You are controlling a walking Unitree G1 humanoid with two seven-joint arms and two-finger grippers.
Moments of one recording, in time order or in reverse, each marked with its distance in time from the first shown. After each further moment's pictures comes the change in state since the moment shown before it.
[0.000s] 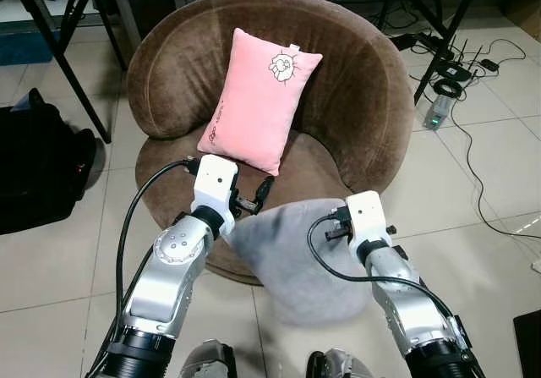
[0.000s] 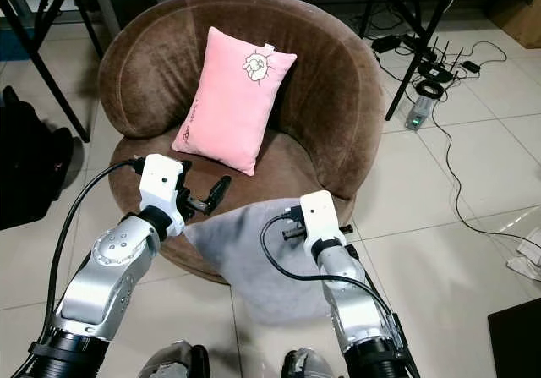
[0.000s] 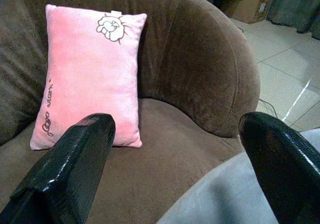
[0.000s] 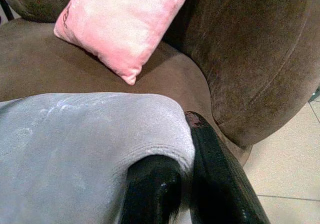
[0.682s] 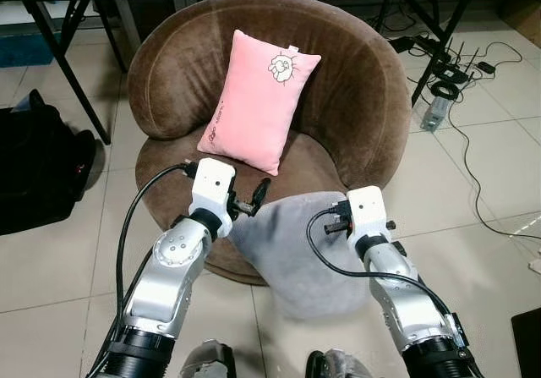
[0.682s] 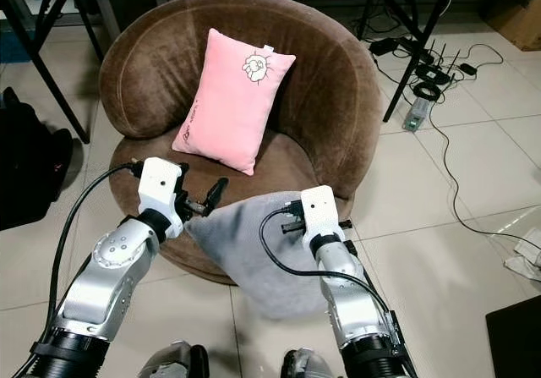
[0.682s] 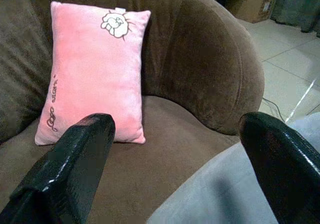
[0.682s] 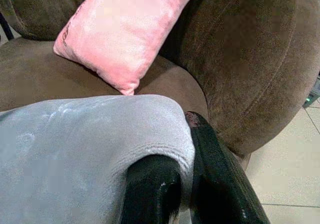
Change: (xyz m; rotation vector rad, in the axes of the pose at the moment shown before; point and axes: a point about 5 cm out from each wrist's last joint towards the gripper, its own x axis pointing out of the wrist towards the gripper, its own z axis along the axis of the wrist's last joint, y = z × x) left arm 0.000 0.004 -0.010 0.002 0.012 0.022; right arm 0.001 0.001 0.006 0.029 -0.043 -0.017
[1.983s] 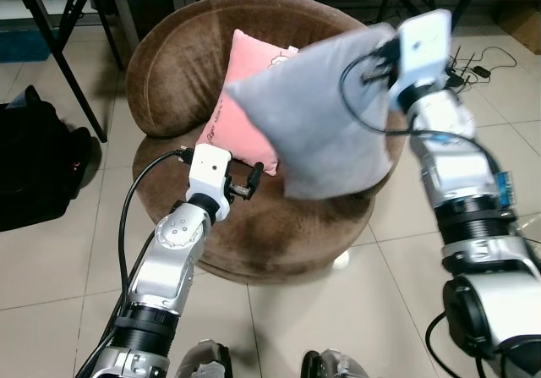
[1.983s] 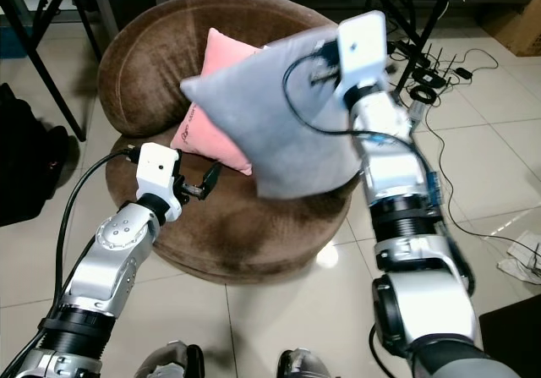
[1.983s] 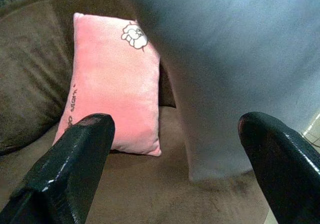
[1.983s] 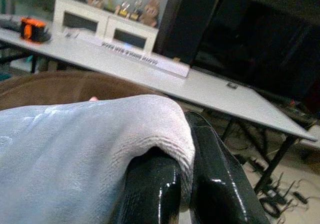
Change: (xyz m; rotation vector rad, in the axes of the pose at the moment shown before) left arm 0.017 0.015 0.009 0.016 -0.031 0.075; right arm 0.052 -0.068 0.190 -0.152 -0.451 -0.067
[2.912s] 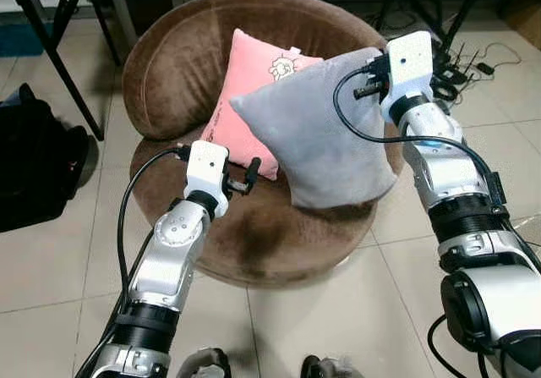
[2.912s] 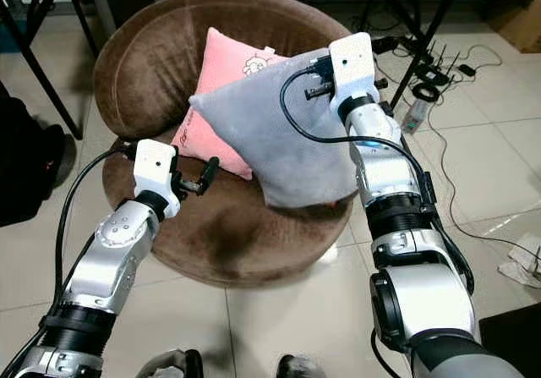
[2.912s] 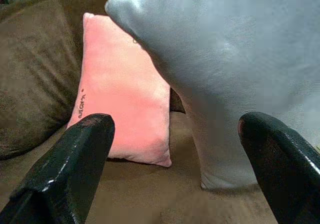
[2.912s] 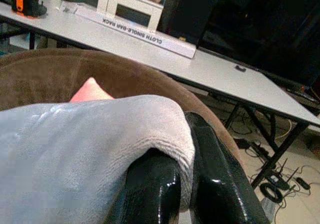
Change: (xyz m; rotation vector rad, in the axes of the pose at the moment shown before) left arm 0.002 0.003 0.002 -0.001 -0.013 0.026; right arm 0.002 -0.002 -0.017 -0.010 0.061 0.006
